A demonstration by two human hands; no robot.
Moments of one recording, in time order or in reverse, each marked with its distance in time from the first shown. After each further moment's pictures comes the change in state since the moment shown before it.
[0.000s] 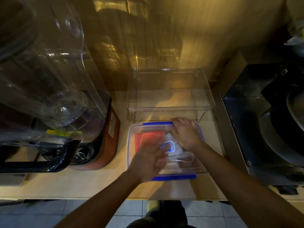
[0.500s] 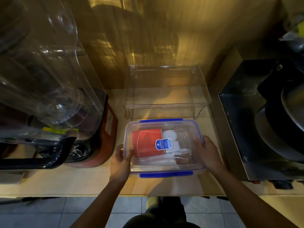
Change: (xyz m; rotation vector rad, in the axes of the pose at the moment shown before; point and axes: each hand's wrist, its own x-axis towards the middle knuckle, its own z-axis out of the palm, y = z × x) left_hand -0.042 -0.008 0.001 -0.990 0.434 -1.004; right_hand -0.086 0.035 0.000 0.819 0.105 0.536
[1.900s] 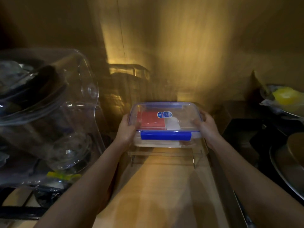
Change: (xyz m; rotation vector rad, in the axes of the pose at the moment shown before) left_hand 0.092 0.216 0.014 -0.191 -0.139 0.300; right_hand 0.106 -0.191 -0.053 0.376 0.009 -0.216
